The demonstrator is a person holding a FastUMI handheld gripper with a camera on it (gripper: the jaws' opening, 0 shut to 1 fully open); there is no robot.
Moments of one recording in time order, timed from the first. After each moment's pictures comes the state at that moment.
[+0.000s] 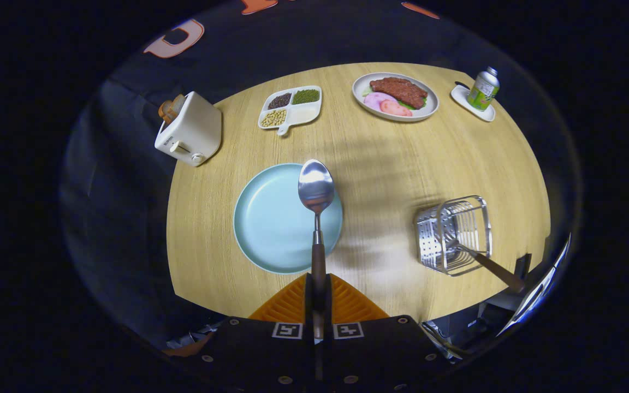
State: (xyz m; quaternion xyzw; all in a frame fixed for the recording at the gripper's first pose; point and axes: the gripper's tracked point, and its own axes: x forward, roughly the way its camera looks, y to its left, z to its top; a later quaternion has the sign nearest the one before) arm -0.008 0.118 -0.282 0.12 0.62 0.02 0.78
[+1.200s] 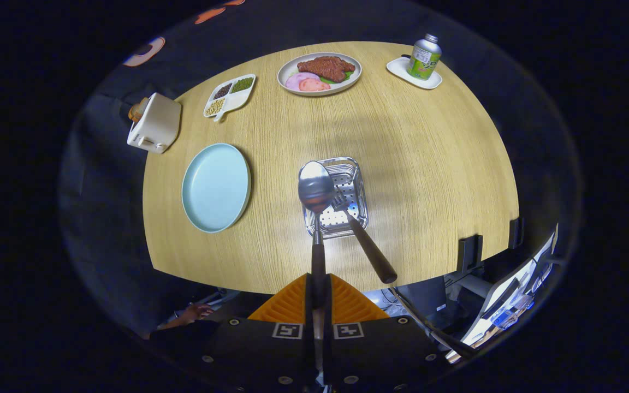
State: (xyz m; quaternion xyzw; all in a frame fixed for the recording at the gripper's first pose) arm -0.072 -0.020 -0.282 0.09 0.70 0.01 0.70
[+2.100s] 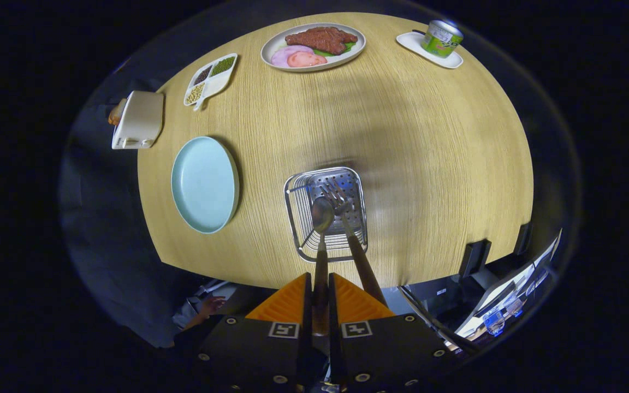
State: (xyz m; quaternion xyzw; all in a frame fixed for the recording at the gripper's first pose) arm -0.034 -0.022 -0.301 0.13 0.76 0.03 0.63
